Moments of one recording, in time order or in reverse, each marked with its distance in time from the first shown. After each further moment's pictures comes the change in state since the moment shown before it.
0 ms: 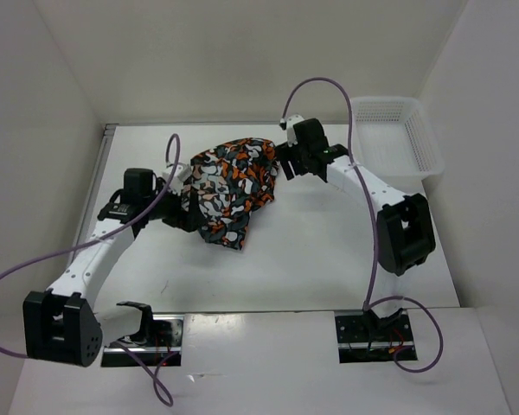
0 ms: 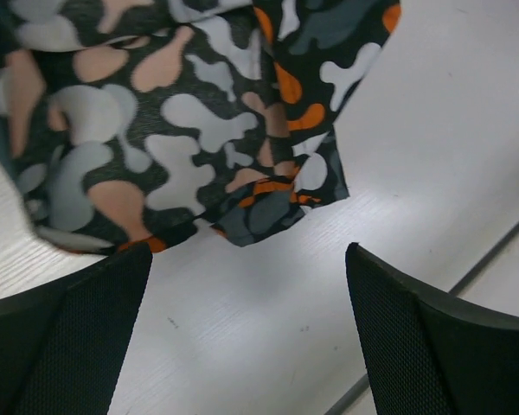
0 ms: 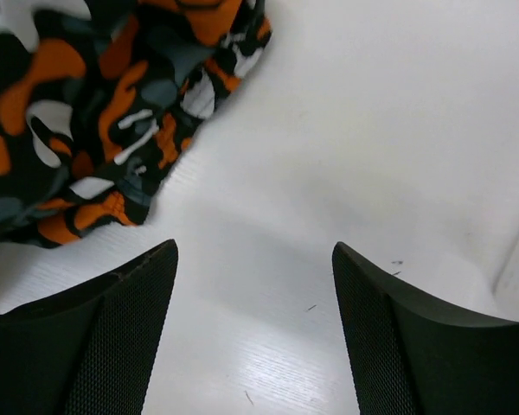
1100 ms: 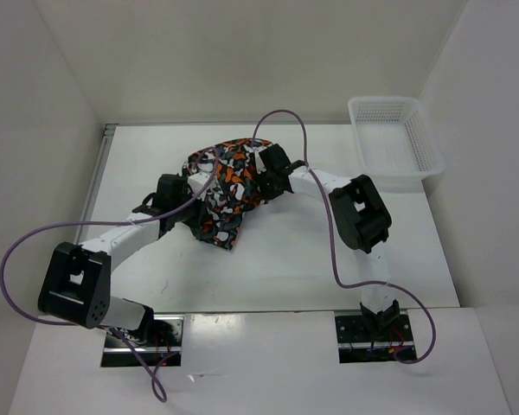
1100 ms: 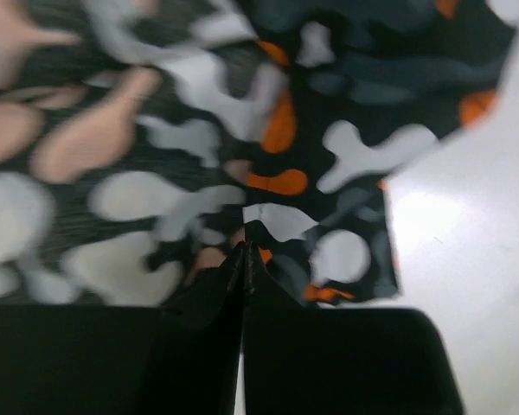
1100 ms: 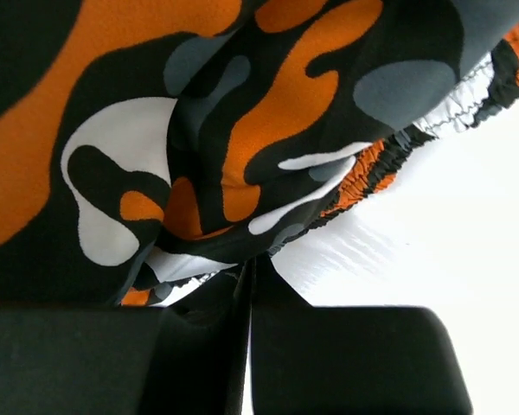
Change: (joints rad) left arm -0.197 0.270 -0.100 0.349 -0.189 -0.001; right arm 0.105 0.356 0.035 0.093 -0.169 0.120
